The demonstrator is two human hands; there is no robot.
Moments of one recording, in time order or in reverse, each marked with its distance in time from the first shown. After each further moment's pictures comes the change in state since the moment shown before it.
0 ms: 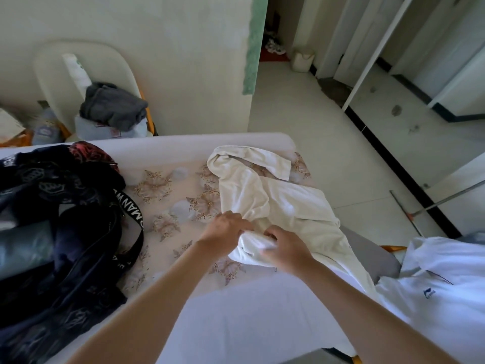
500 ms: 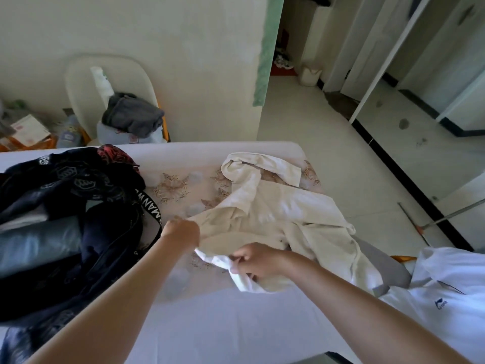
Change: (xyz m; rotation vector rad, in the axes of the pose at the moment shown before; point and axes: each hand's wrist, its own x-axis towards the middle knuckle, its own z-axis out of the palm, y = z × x) left_hand -0.059 -0.060 -0.069 0.479 -0.507 -0.536; right_hand -0.020 -0.098 0.012 0.273 -0.635 -0.048
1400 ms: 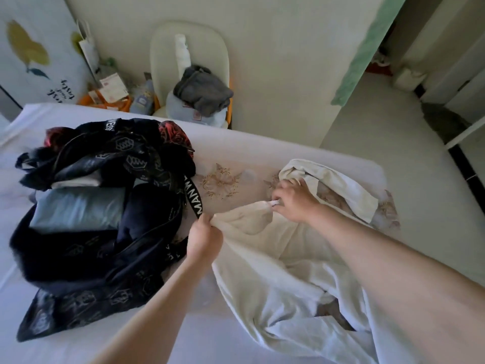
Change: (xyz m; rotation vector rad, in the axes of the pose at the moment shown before) left_hand 0.038 -0.025 0.039 -1.230 0.447 -0.619; right_hand 0.213 -0.043 -0.133 -1.007 0.411 -0.417
